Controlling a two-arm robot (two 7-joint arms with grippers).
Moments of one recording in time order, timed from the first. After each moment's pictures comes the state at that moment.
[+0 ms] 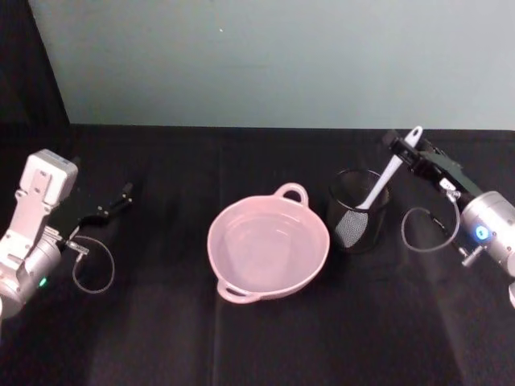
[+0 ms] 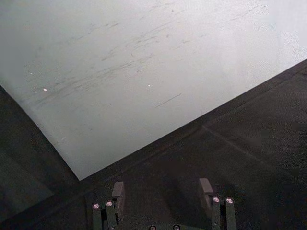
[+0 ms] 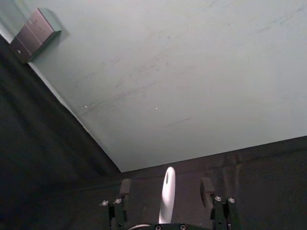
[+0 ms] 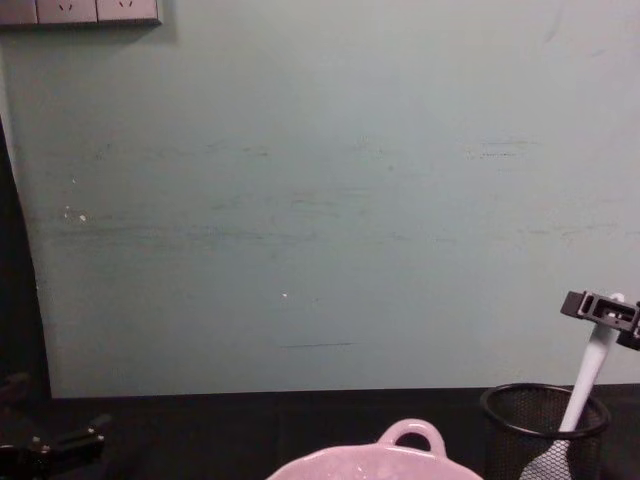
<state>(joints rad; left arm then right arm) -0.20 0.60 0.45 -1.41 -0.25 -0.12 0.03 0.26 0.37 -0.19 -1.37 0.84 0.12 0.27</state>
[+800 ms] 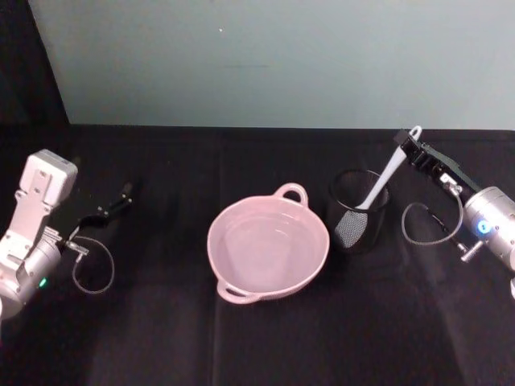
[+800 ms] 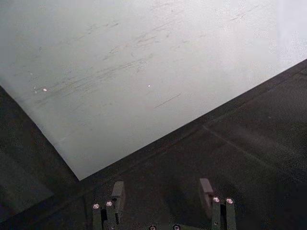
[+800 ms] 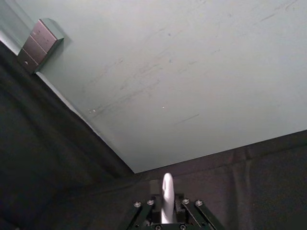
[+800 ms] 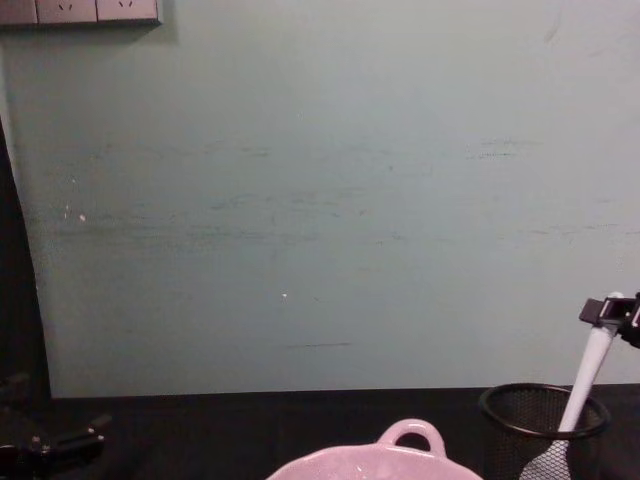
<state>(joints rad) -0.20 0.60 0.45 -1.41 -0.25 -0.12 0.03 0.29 0.39 -0.21 -1.33 0.96 0.15 0.29</state>
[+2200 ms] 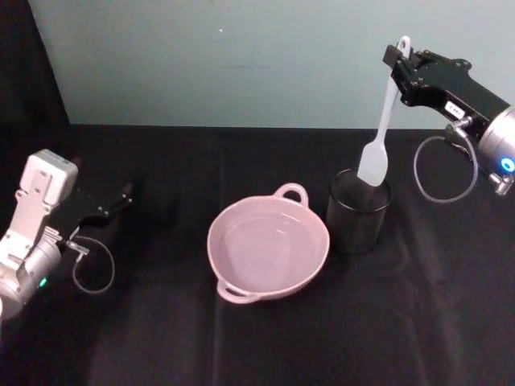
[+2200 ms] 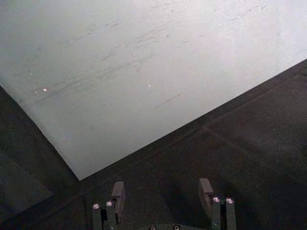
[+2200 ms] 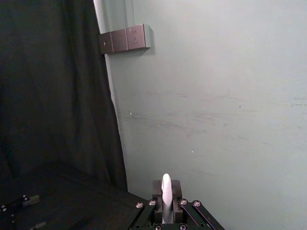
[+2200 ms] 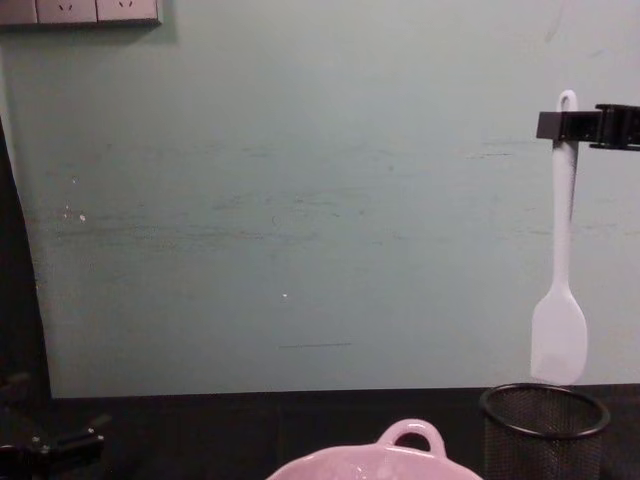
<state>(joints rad) -0.20 0.60 0.45 -1.41 -0.25 -0.12 0.03 0.33 0.55 -0.26 -1.72 0.66 0.22 0.26</state>
